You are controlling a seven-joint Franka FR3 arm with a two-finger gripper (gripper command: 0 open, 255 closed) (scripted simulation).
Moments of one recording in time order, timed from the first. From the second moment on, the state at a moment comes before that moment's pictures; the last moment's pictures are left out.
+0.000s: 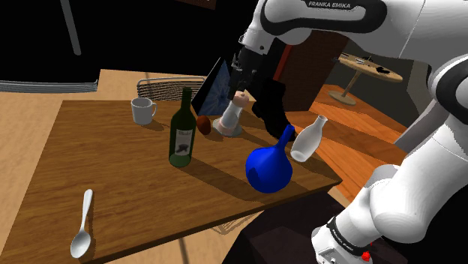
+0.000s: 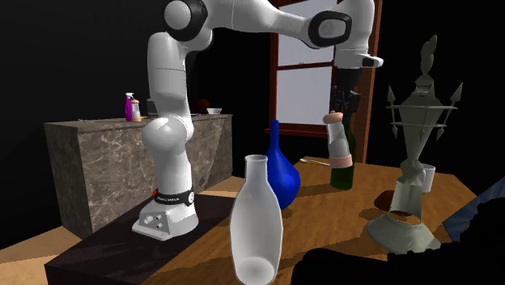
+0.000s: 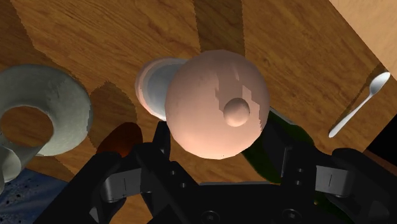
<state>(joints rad) 0.24 0.00 -0.08 -1.81 0.24 1.80 -0.21</state>
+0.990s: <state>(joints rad) 0.24 0.03 -0.07 -1.97 0.26 1.99 -0.25</state>
